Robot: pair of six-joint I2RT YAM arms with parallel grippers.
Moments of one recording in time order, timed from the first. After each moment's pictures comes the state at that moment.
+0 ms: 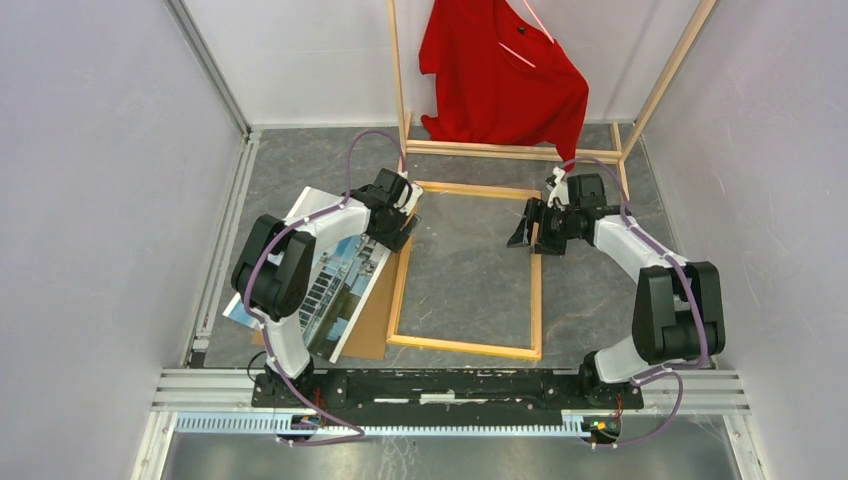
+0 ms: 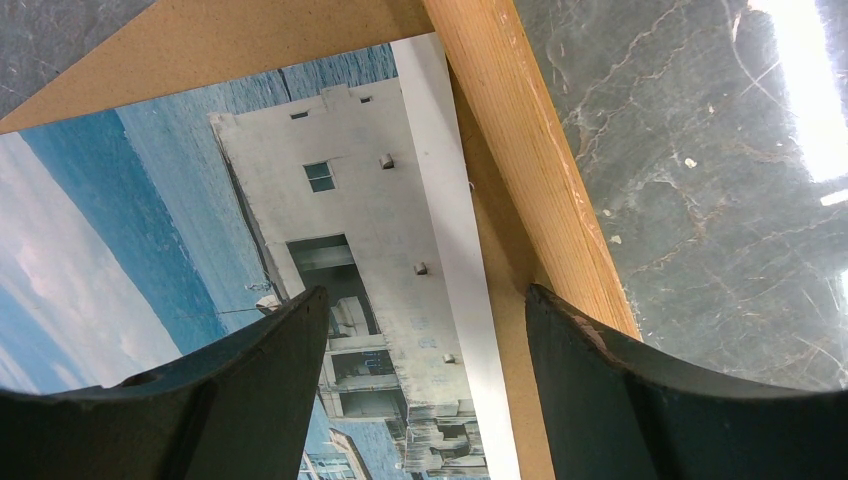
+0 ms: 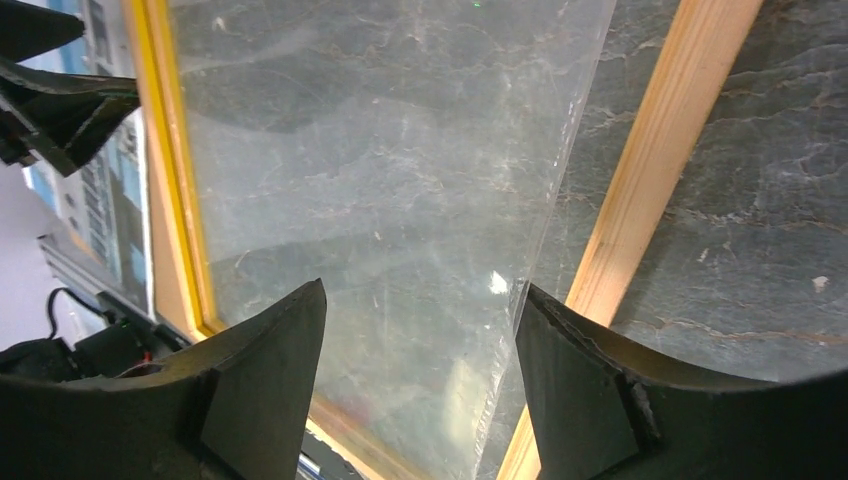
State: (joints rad) left arm -0.49 1.86 1.21 -0.47 -0.08 0.15; right arm 0.09 1.51 0.92 -0.42 -0.51 0.32
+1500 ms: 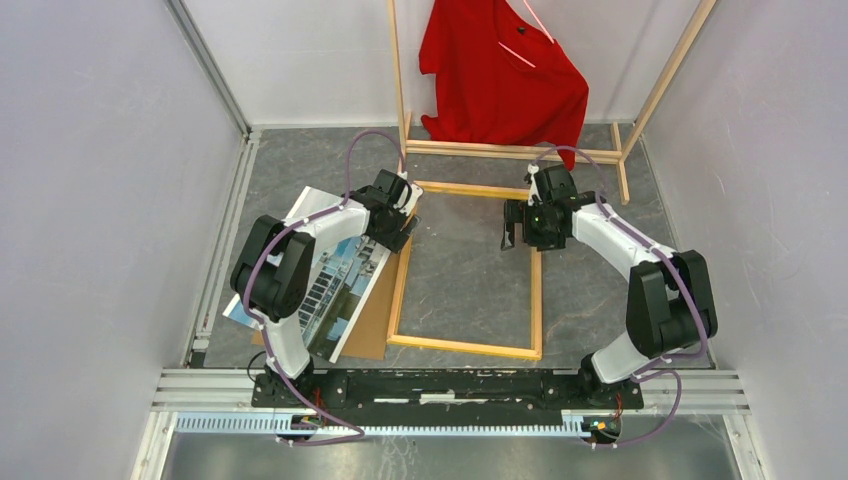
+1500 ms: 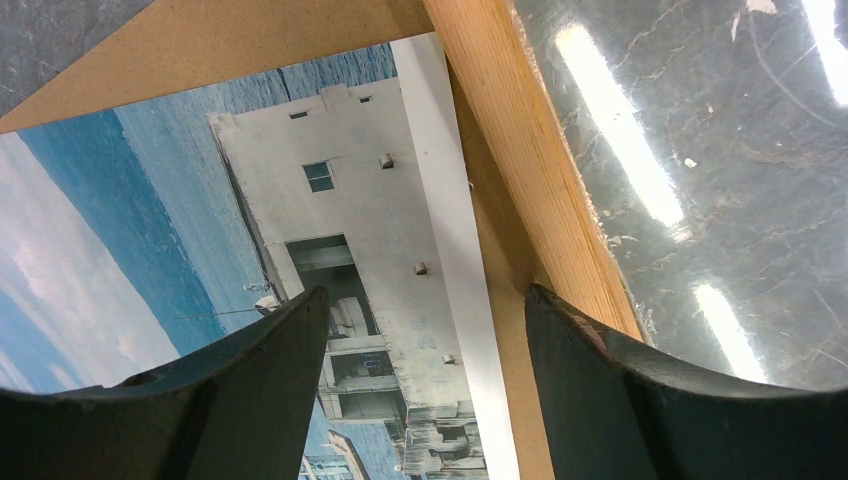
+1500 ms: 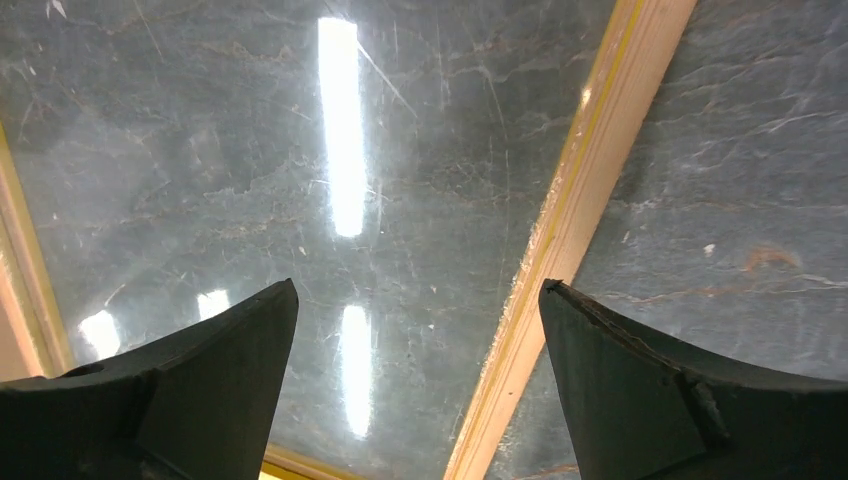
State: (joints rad) left arm -0.49 1.85 1.19 -0.45 -0.08 0.15; right arm 0.27 1.56 1.04 -0.58 -0.15 0.28
